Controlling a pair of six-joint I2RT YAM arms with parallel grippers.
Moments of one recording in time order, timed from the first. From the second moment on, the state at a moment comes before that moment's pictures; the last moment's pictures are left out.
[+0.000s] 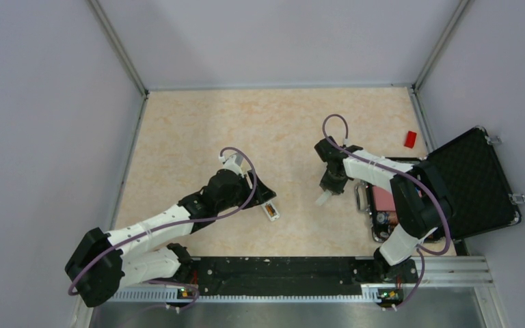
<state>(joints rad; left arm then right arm) -0.79 1.07 0.52 0.03 0.05 -0.97 0.50 1.66 0.97 -0.68 0.27 1.01</state>
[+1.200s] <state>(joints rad) -0.81 1.27 0.57 0.22 0.14 -0.93 0.50 1.58 0.97 -0.68 0.23 0.95</state>
